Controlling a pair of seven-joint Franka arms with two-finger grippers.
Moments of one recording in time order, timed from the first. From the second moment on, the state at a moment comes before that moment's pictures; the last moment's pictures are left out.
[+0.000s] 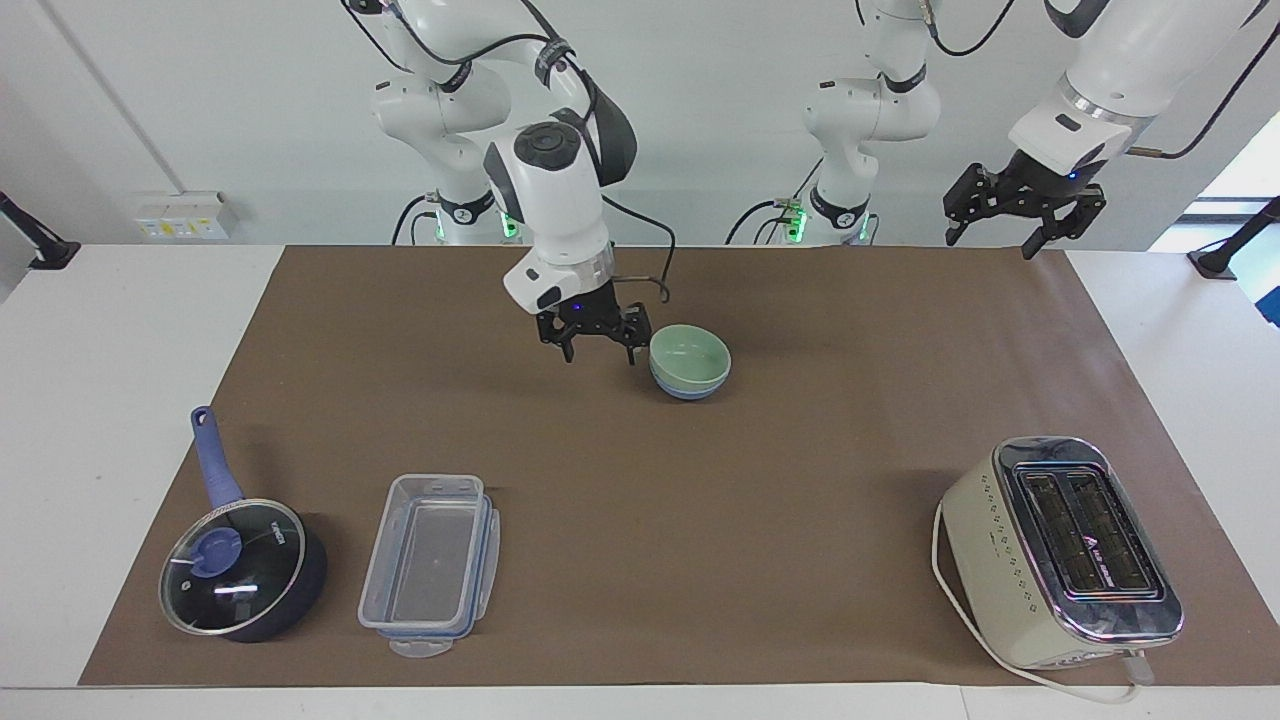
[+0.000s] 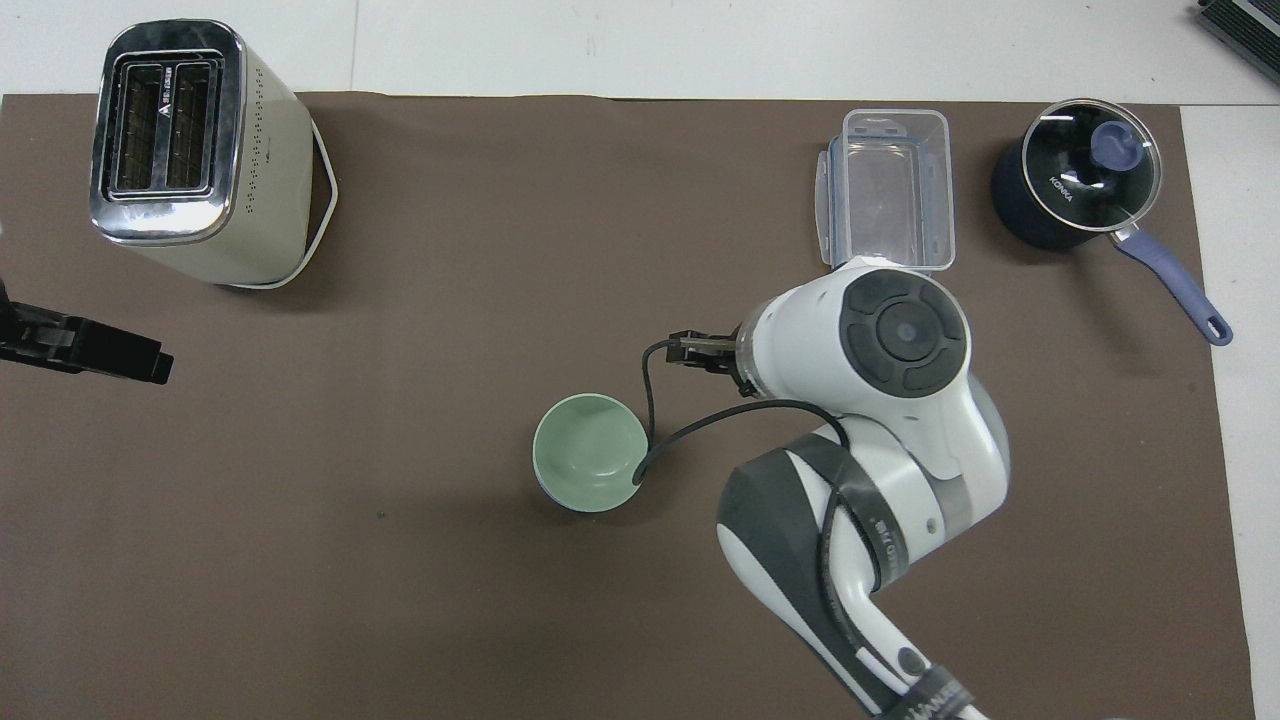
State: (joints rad) left arm -0.11 -0.03 0.02 -1.51 -0.06 1.44 0.14; right arm 0.16 0.13 0.28 -1.86 -0.01 2.14 0.60
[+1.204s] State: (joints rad) left arm -0.11 -0.03 0.02 -1.51 -0.06 1.44 0.14; right arm -0.09 -0.04 0.21 -1.55 -0.03 1.60 0.34
